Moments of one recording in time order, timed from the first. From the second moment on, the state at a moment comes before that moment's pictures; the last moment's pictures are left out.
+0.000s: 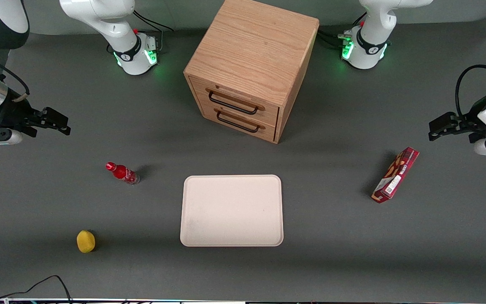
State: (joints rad) arm 0.02 -0.03 0.01 -1.72 0.01 1.70 0.02
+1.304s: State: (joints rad) arm 0.03 0.17 0.06 -2.10 0.02 2.27 0.02
